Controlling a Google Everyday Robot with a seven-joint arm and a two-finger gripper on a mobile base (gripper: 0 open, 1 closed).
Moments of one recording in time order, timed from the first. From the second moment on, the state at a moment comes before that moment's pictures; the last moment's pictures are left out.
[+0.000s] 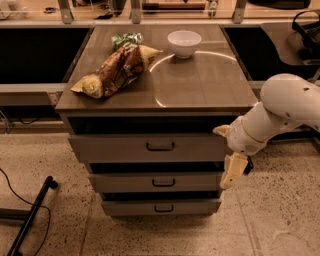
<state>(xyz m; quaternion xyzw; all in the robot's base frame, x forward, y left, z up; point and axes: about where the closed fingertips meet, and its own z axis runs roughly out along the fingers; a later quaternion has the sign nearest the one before) 0.509 -0.179 0.708 -0.66 0.72 0.12 0.18</state>
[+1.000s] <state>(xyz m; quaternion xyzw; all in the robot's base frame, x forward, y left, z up) 0.564 -0.159 0.672 -0.68 0.71 0.07 0.17</state>
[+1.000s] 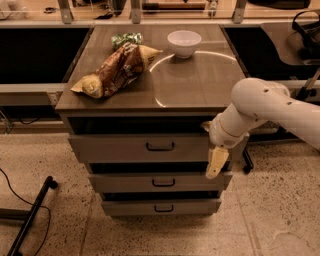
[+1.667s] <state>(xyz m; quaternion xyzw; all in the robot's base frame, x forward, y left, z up) 0.565 -0.156 0.663 -0.69 0.70 0.07 0.18</state>
